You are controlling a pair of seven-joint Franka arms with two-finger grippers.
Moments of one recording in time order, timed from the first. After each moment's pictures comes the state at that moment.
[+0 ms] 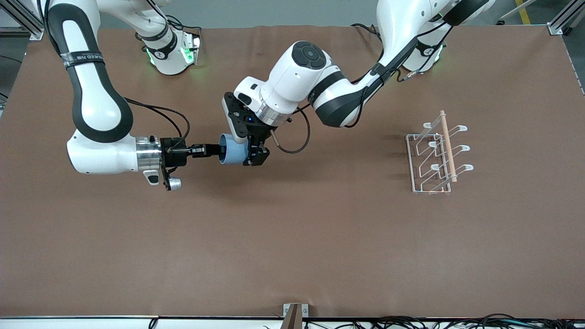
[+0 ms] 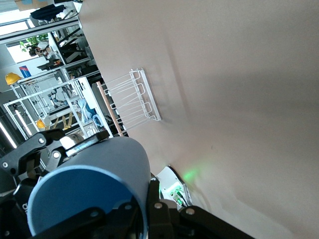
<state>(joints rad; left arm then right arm) -0.47 0.69 -0.55 -1.30 0.19 2.48 0.32 0.17 0.32 0.04 -1.85 1.17 1.79 -0.15</state>
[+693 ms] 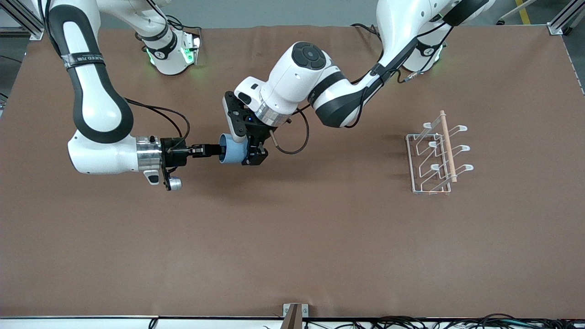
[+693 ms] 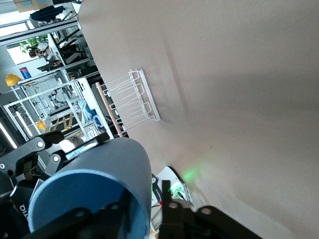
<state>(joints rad) -0.47 0.70 -0.54 -1.29 0.19 2.48 0.35 0.17 0.32 0.04 -1.86 1.18 1.79 -0.15</state>
